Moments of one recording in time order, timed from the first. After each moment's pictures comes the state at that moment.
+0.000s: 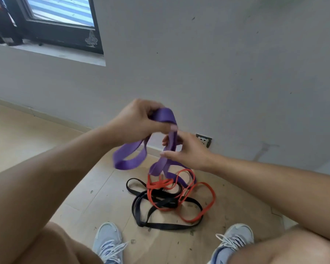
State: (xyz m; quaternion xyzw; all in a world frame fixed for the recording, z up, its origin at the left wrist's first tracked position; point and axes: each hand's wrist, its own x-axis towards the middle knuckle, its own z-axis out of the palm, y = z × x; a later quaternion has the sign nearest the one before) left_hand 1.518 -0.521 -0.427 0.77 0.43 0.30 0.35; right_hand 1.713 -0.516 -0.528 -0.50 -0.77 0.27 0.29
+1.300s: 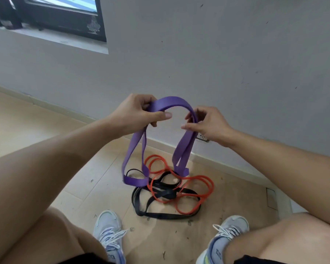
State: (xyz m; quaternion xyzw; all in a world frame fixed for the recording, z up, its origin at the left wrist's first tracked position) left_hand 1.503 -0.509 -0.453 0.72 0.48 0.33 0.39; right_hand 1.750 -0.491 -0.497 -0.58 -0.67 0.31 0.34
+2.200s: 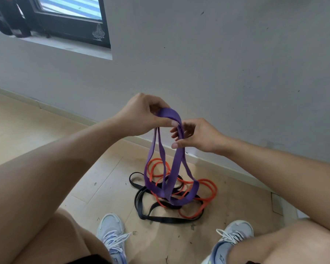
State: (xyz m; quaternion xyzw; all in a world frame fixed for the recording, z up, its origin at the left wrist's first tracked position) left_hand 1.509 -0.511 -0.439 0.80 0.47 0.30 0.23; right_hand 1.729 -0.506 -0.496 -0.51 -0.72 0.40 0.24
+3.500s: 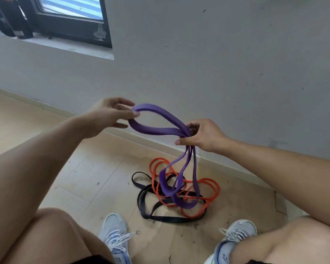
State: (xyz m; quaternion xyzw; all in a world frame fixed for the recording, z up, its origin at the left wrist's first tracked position) left_hand 1.429 -0.489 -0.454 0.62 0.53 0.31 0.49; right_hand 1.734 -0.497 -0.512 -0.58 -0.70 0.34 0.25
